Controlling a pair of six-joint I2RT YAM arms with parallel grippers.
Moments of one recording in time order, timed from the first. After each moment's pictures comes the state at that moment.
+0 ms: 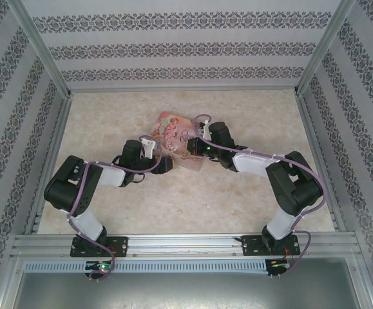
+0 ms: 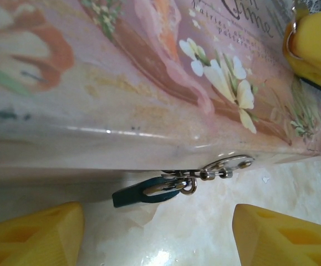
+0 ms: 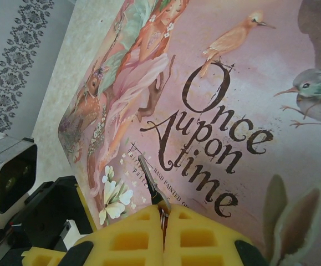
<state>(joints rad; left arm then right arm) -0.34 1.70 0.59 0.49 0.56 -0.41 0.52 1.71 0.89 0.24 -0.38 0.67</state>
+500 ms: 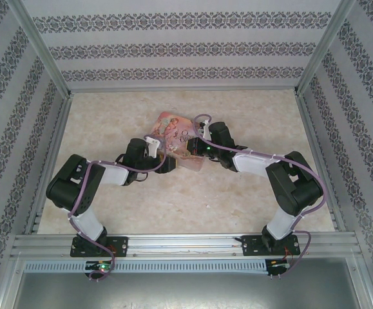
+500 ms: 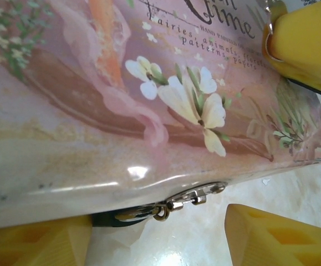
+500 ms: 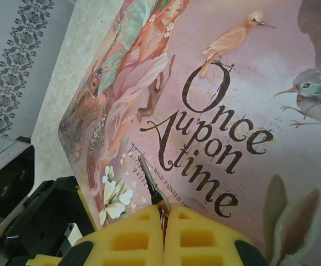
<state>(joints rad) -0.38 1.72 0.63 0.48 0.53 -0.37 0.52 1.71 0.89 0.24 -0.38 0.68</state>
